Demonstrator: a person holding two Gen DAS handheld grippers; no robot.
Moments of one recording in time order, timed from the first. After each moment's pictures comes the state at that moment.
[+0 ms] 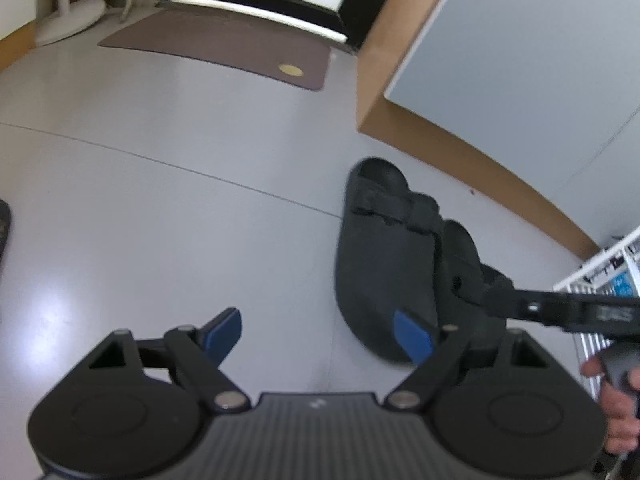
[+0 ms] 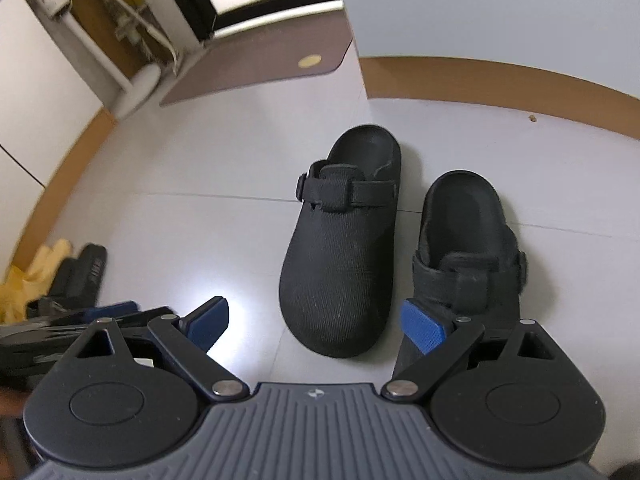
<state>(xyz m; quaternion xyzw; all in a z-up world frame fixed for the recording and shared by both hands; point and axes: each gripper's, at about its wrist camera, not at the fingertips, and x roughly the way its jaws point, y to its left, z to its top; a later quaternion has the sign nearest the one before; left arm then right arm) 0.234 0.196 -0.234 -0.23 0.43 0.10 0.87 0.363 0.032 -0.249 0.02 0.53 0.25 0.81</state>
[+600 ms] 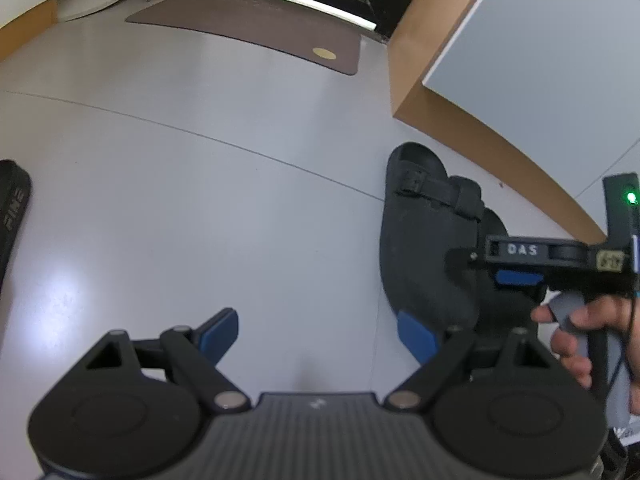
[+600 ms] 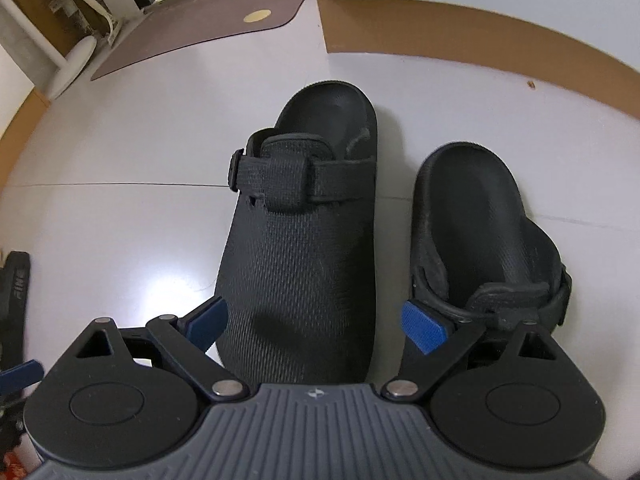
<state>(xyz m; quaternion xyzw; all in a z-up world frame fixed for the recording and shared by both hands) 0.218 0.213 -0.260 -0.24 0.46 0.11 0.85 0.408 0.073 -0.320 -0.01 0.56 0.19 0.81</state>
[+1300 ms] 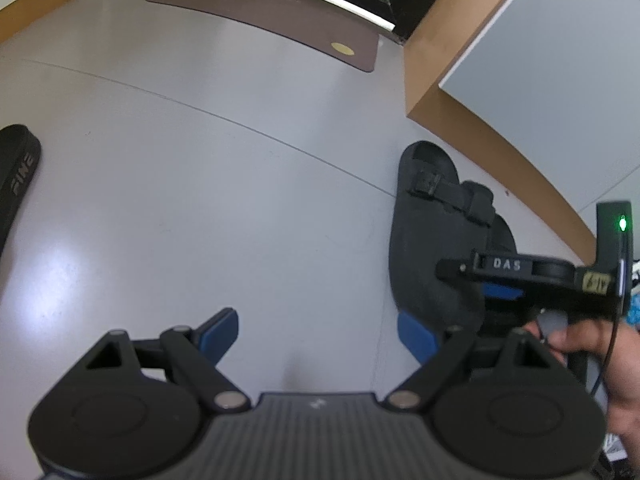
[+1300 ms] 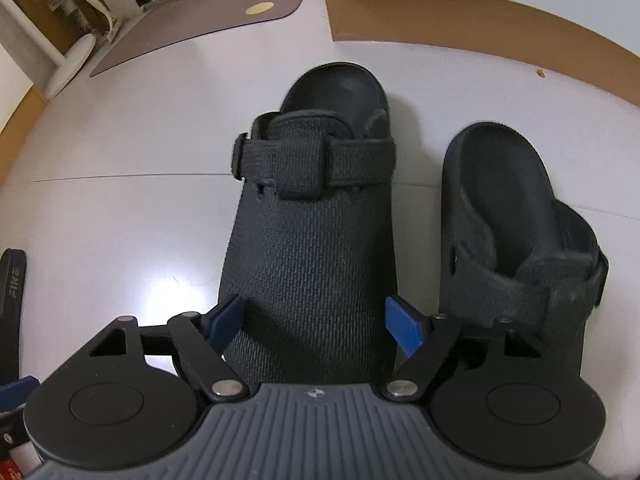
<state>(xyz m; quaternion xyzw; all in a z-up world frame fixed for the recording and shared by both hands) 0.213 0.219 -0.267 -0.27 0.45 0.12 0.84 0.398 0.070 -0.338 0.02 0.57 0.18 0.80</state>
